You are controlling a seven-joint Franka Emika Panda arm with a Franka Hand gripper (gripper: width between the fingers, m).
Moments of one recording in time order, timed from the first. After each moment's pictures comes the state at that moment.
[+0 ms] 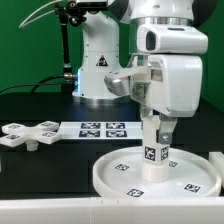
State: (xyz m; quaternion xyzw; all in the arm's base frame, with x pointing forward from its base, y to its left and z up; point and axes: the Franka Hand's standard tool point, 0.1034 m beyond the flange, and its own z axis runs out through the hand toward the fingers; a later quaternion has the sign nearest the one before) arm 0.582 0.040 0.076 0.64 0.76 0.03 0.07
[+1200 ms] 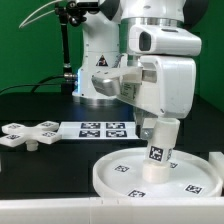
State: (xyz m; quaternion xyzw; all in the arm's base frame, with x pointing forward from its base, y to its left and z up) arm 0.582 0.025 0.076 0.63 0.77 0.02 0.07
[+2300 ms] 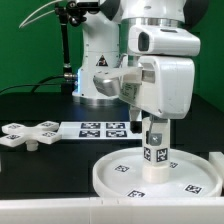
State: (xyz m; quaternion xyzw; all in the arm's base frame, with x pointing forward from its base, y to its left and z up) arm 0.582 0.031 0.075 0.65 0.75 0.02 0.07
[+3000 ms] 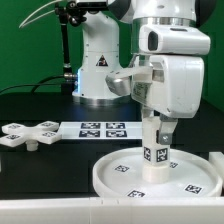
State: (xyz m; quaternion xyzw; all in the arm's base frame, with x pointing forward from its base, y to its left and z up) arm 0.583 0.042 0.076 0.67 0.74 0.02 0.07
